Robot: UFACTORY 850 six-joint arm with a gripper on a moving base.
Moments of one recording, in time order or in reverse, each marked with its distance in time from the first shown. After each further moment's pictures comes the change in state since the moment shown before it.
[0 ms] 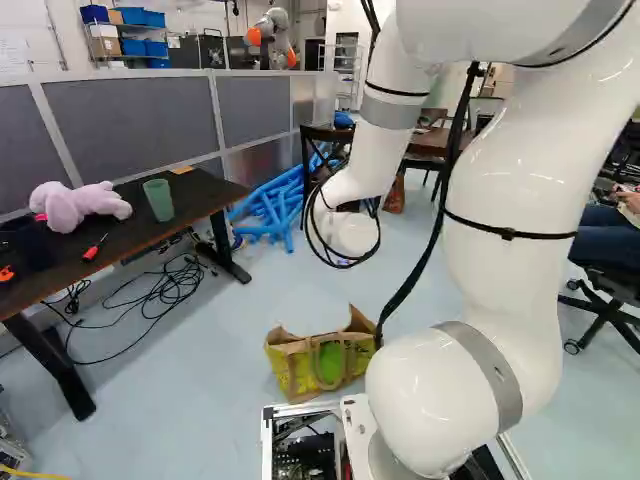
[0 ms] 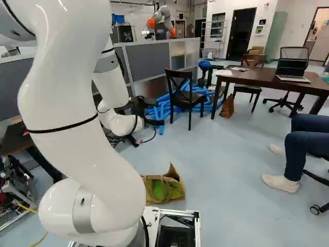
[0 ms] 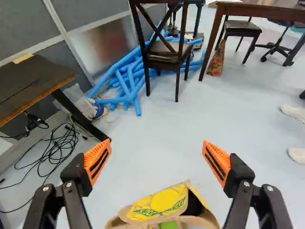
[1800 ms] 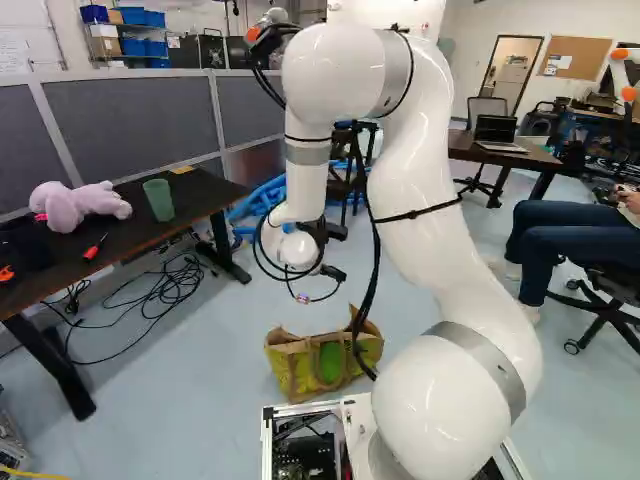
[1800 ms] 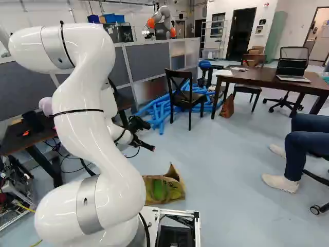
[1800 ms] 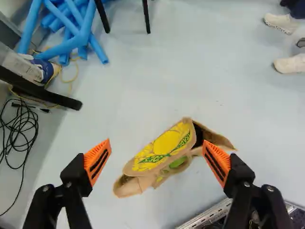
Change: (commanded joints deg) arm 13.4 -23.6 -13.1 30.8 -12.4 0.0
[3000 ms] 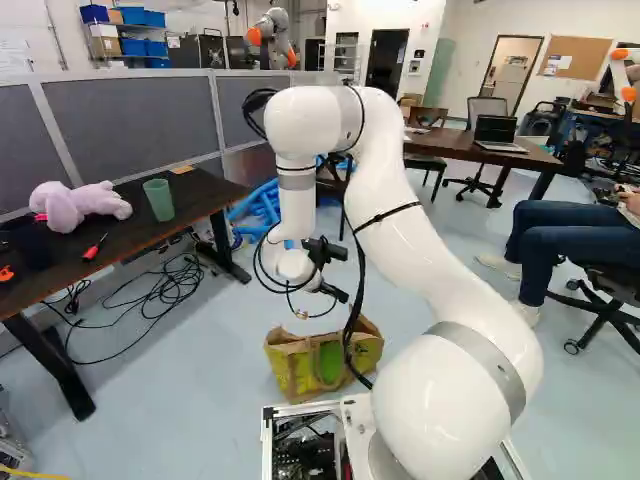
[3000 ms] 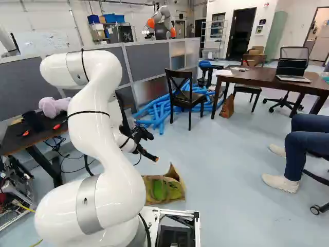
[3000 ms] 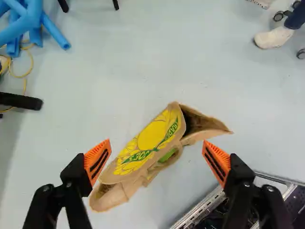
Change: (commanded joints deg) arm -0.5 -14.3 -8.2 8.2 -0.6 0.0
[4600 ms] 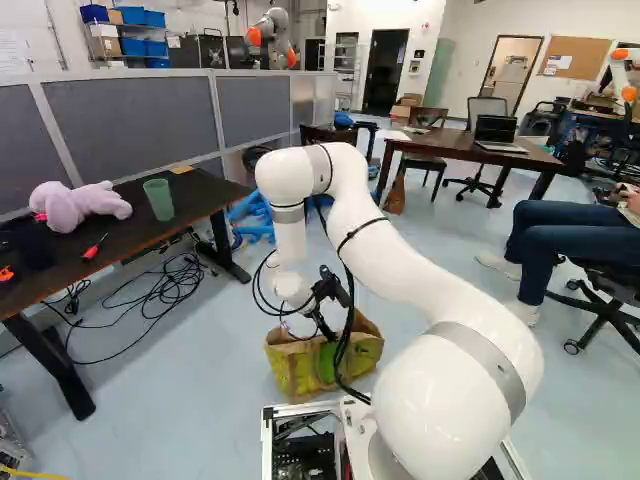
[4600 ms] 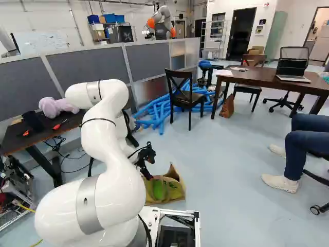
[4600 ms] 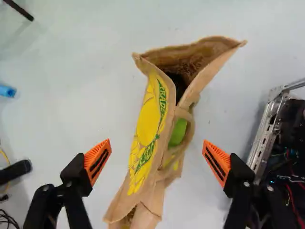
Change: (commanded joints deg) arm 0.1 -18.7 -13.7 5.2 -6.4 33.8
